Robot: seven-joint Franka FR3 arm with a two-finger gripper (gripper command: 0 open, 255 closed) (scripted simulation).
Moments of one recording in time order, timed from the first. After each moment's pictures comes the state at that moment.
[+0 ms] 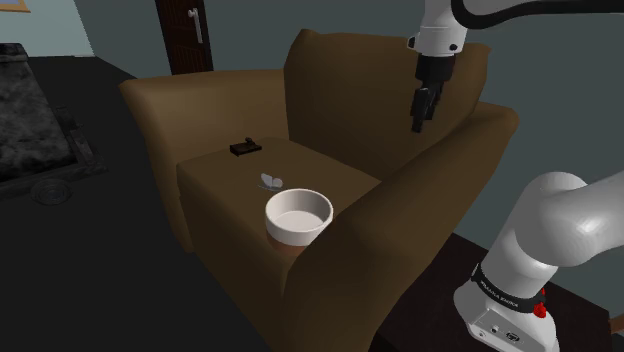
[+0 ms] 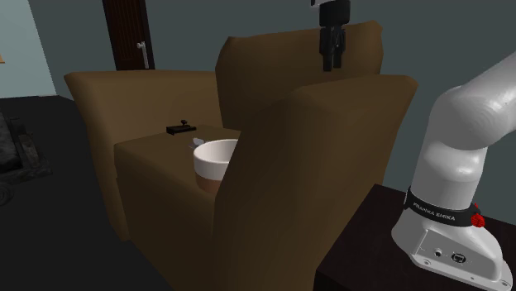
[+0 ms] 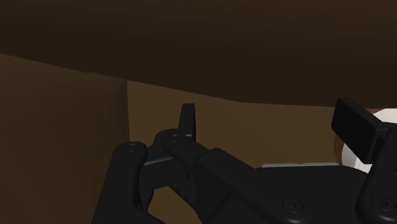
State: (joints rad) arm 0.01 -0.78 -0.01 -2.38 -0.10 1.56 -0.11
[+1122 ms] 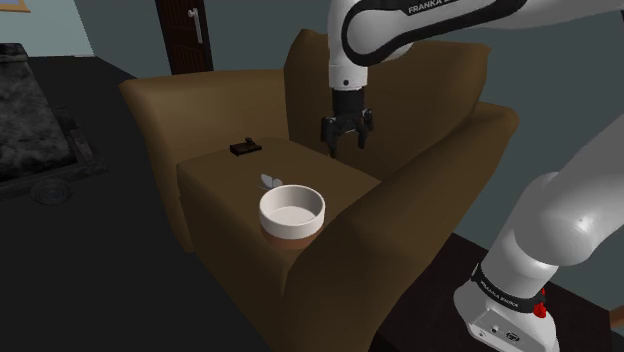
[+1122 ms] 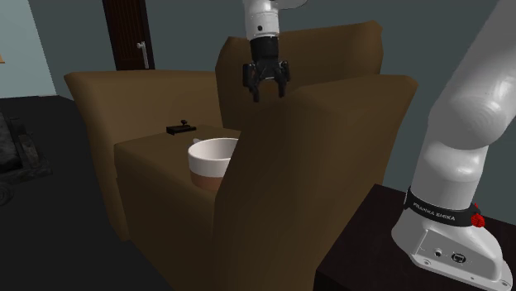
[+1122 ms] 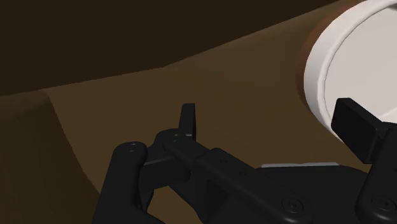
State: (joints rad) arm 0.00 -0.27 0.21 -2.17 0.06 1.76 0.43
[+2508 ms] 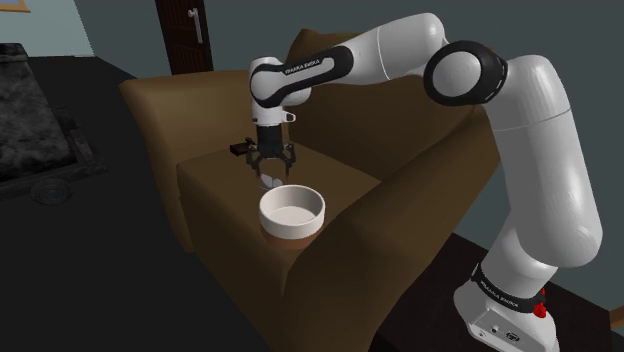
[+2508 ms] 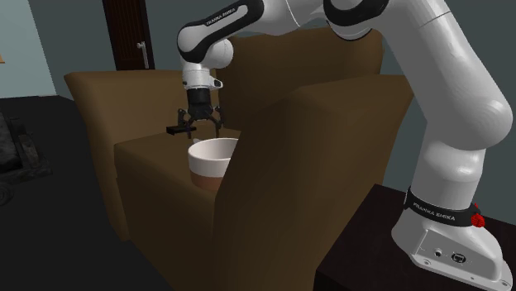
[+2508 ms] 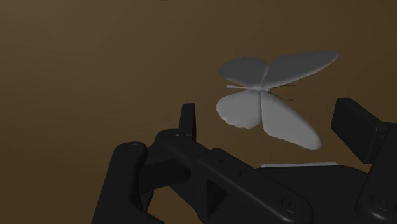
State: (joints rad) arm 0.06 0.60 0.21 -1.39 0.06 1.79 0.99
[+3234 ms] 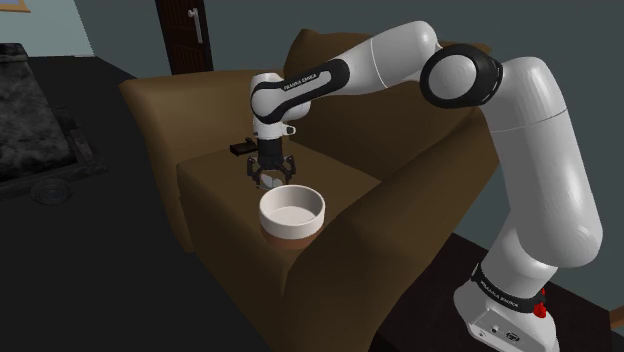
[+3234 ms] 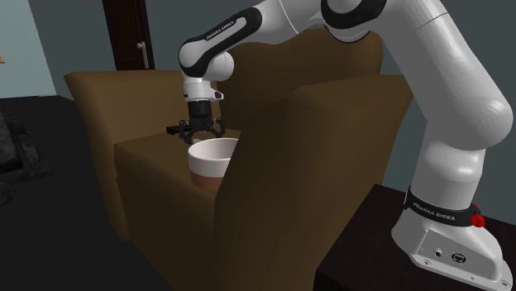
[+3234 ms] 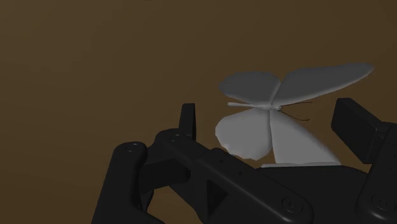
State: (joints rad) arm 0.07 0.62 0.21 -1.46 0.06 1.88 1.00
